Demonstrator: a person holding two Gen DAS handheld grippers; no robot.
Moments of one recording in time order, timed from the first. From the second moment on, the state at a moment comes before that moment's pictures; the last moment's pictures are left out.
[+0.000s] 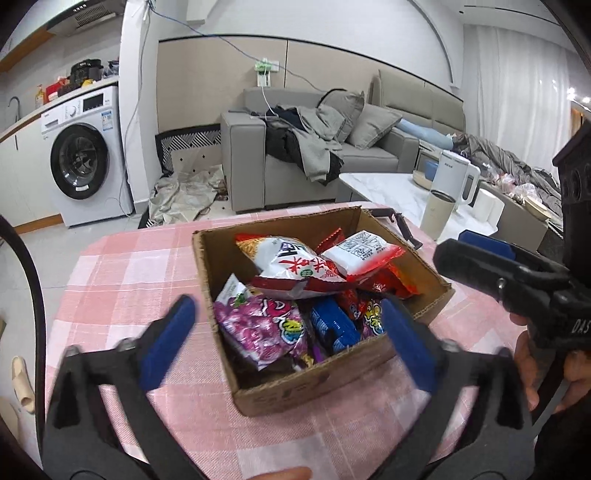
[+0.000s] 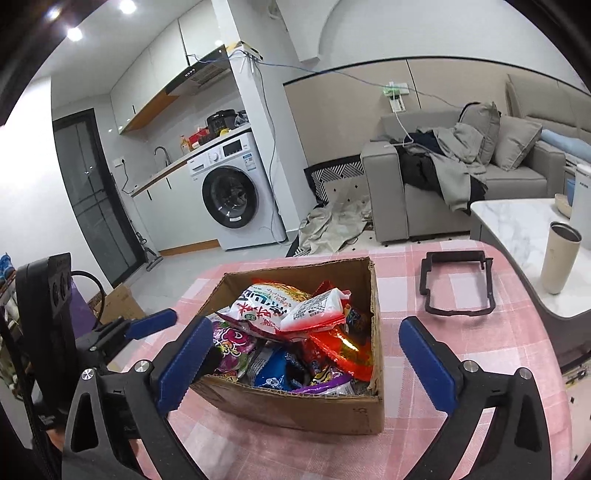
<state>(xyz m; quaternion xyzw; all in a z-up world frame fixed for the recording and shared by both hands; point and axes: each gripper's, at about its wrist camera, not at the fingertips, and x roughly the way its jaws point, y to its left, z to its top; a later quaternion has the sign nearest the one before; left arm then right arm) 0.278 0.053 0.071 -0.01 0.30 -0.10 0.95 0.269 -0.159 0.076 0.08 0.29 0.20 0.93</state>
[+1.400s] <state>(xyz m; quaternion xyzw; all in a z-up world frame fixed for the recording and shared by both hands) 0.178 0.094 0.034 -0.02 0.21 -0.05 0.98 0.183 -0.162 0.024 0.02 0.21 0.19 0.96</state>
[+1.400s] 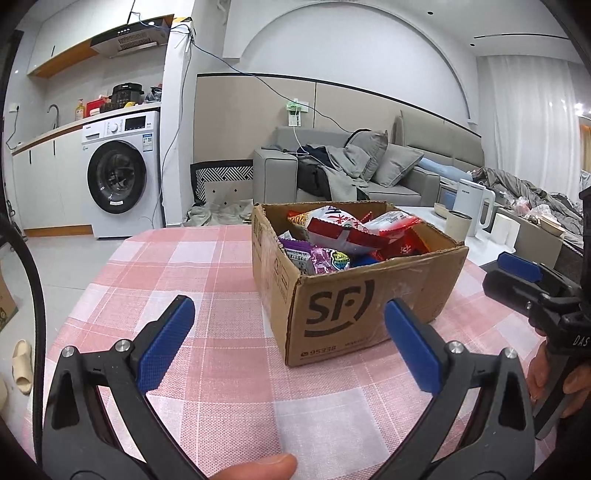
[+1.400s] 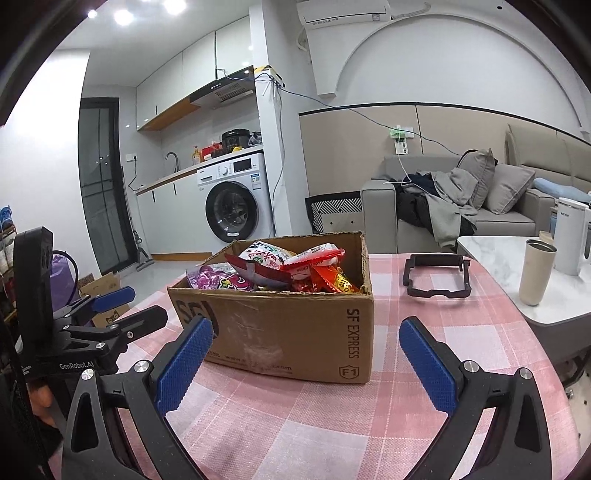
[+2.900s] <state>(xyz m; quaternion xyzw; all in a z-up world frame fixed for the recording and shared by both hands) 0.179 0.094 0.031 -0.03 0.22 -0.05 0.97 0.180 -0.158 0.022 0.01 0.20 0.19 0.96</state>
